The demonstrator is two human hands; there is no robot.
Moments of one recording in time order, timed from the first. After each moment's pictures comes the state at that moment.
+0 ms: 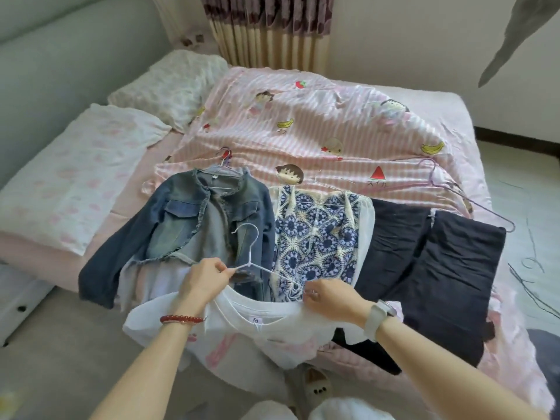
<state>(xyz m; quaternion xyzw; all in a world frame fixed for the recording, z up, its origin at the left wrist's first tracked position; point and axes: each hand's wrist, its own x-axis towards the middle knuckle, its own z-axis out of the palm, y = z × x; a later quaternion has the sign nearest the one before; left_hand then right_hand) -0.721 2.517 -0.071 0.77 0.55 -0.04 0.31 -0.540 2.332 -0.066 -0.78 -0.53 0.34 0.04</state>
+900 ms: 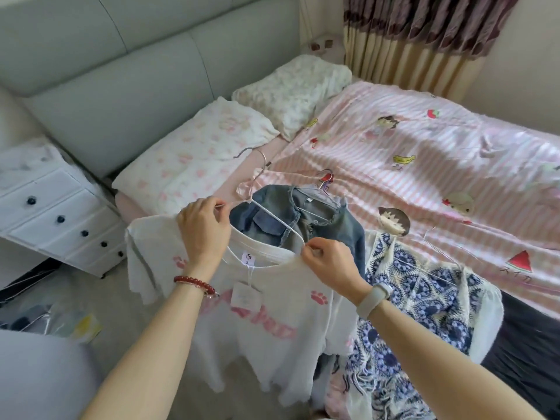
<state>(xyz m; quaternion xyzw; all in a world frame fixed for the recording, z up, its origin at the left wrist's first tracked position) -0.755 2.692 -0.002 0.72 0.62 0.32 0.03 -0.562 2.590 -0.035 -0.72 -0.56 0.28 0.32</state>
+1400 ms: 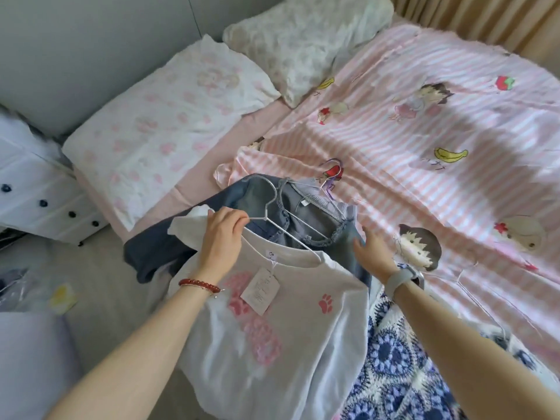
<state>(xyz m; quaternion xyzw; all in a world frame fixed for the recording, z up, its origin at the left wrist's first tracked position) -0.653 2.812 -0.165 0.75 0.59 0.22 0.21 -0.384 2.754 -0.218 -0.80 -0.46 0.36 0.14</state>
